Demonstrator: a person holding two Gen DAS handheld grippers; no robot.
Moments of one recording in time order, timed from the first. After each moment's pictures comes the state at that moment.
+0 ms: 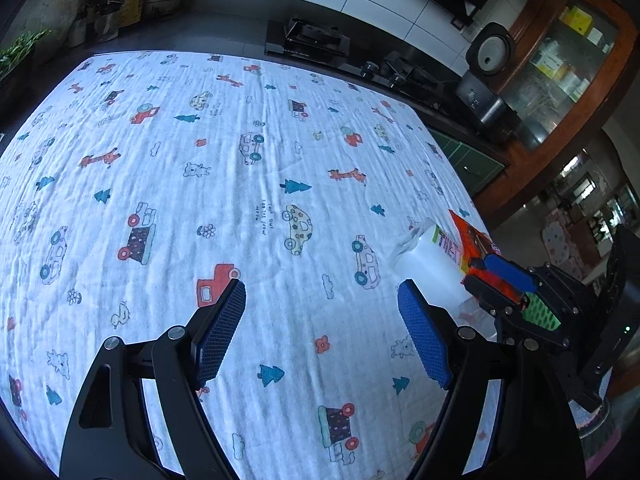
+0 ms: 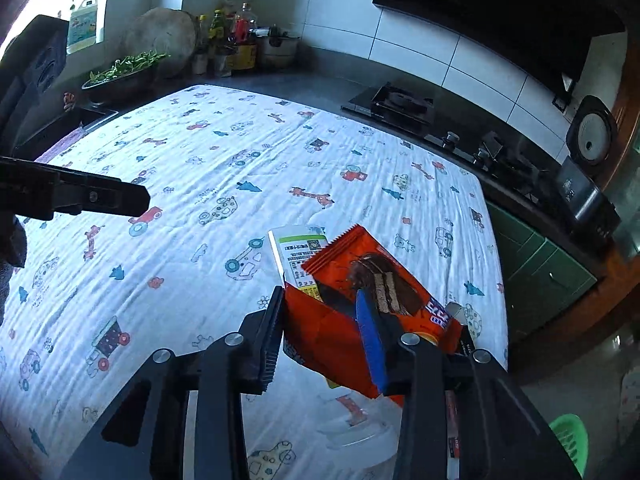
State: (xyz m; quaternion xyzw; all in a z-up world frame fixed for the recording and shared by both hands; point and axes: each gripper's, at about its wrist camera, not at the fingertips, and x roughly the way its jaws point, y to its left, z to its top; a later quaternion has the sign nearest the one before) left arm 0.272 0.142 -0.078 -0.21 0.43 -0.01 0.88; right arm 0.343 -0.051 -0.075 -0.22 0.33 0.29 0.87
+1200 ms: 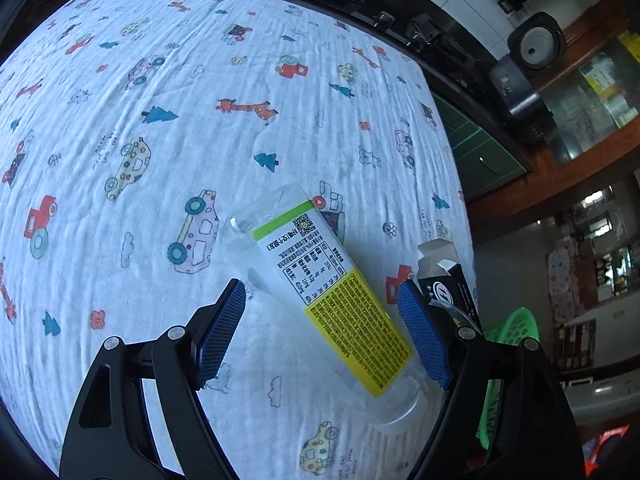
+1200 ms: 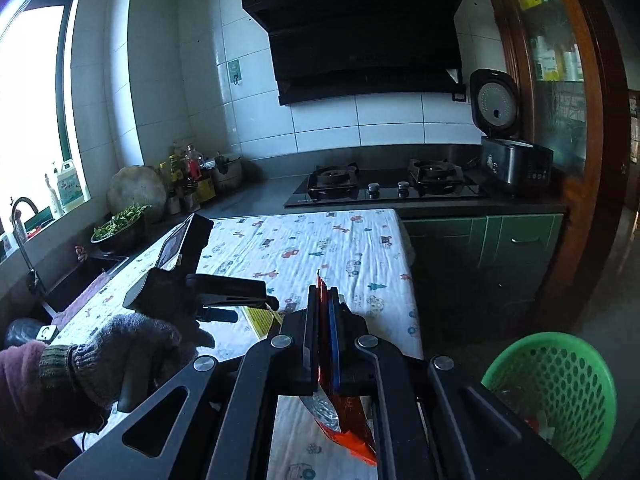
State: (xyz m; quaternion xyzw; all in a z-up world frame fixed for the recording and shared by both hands) left arm 0.359 0.012 -0.107 -0.29 0.50 0.06 0.81; right arm 0.248 -0.254 0.021 0.01 0.24 0.26 0.94
